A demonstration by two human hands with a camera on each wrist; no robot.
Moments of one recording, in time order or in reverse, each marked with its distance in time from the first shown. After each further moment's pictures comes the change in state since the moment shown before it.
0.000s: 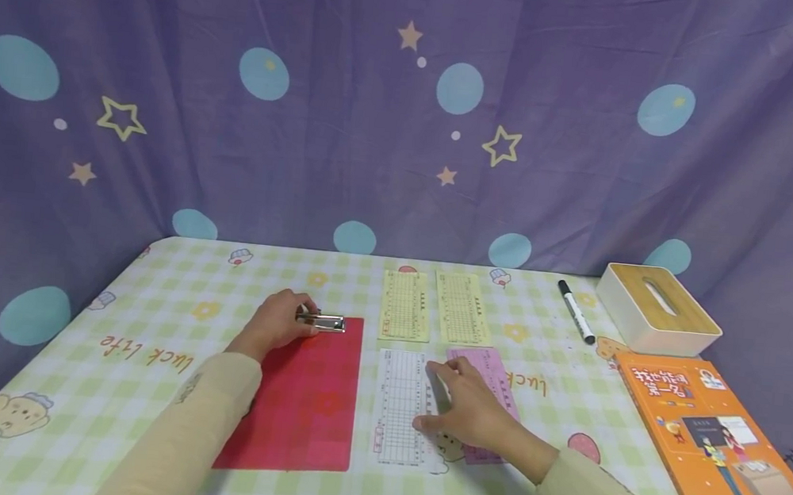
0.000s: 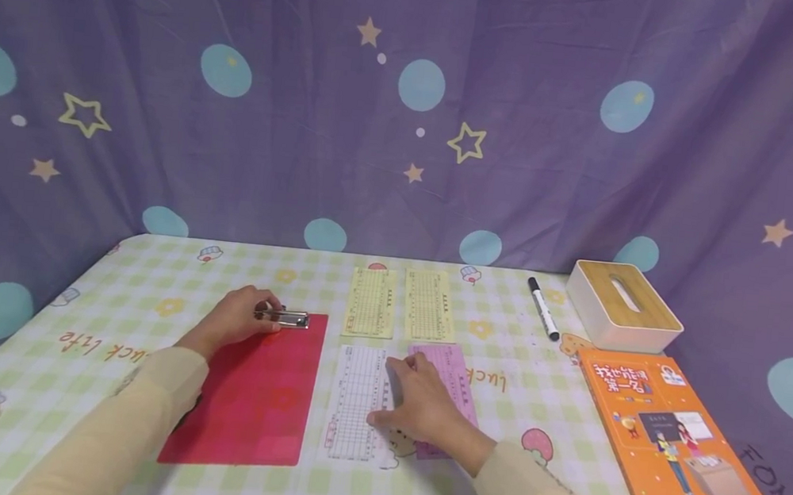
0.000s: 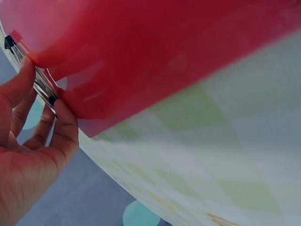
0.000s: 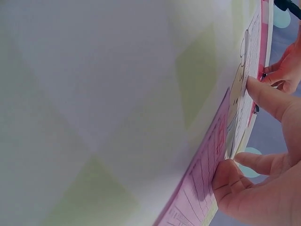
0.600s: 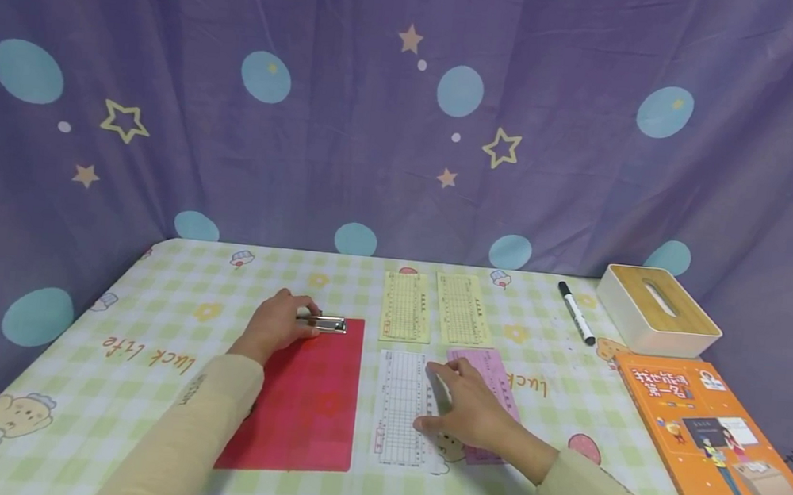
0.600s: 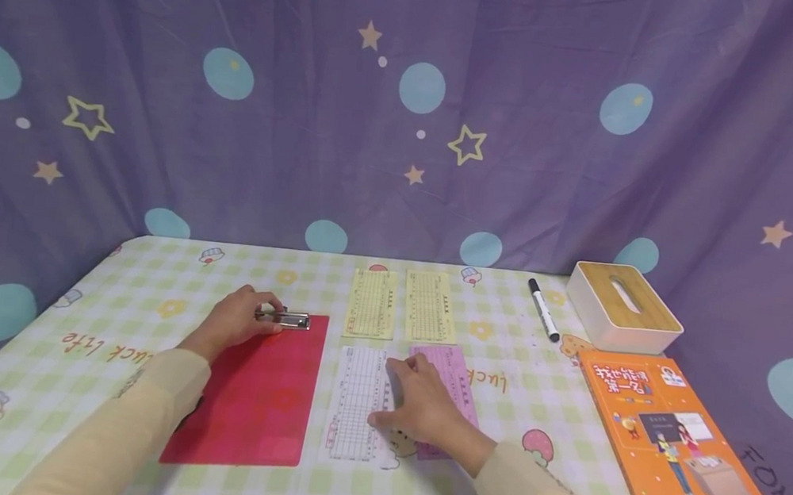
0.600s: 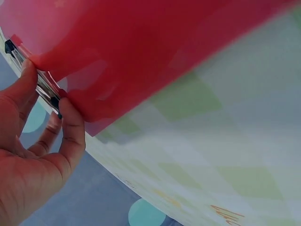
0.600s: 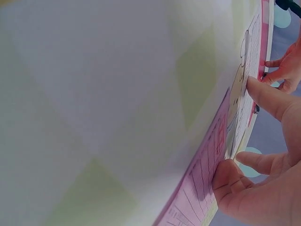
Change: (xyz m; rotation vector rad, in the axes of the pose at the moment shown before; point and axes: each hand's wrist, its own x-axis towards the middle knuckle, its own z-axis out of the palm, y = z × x) left_hand -0.009 0.007 -0.004 0.070 -0.001 -0.036; right_hand -0.001 0.000 0.001 -0.001 0.005 -0.005
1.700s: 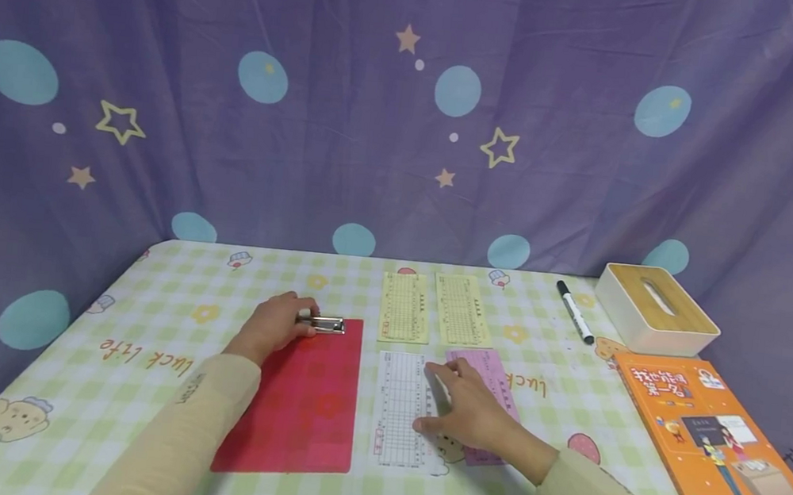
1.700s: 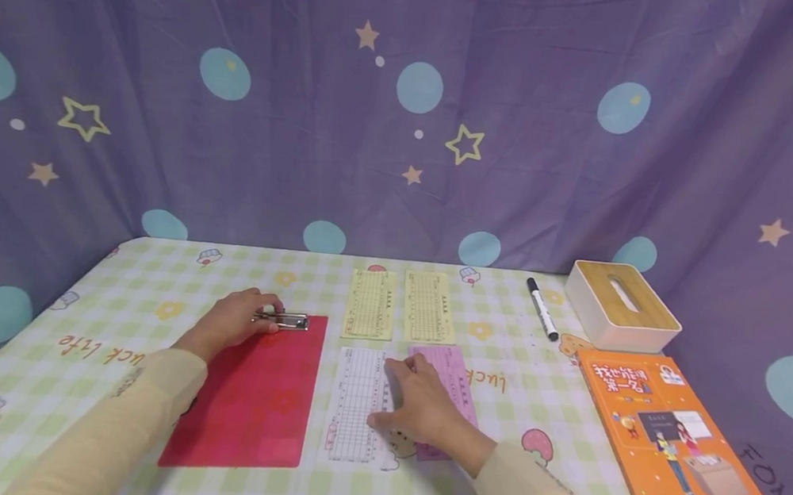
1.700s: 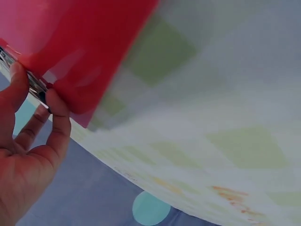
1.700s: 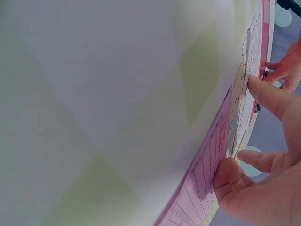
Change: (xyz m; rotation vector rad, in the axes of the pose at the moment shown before) left_hand 0.006 -0.008 0.001 0.100 0.017 0.169; right_hand 0.000 0.001 0.000 0.007 -0.007 -0.011
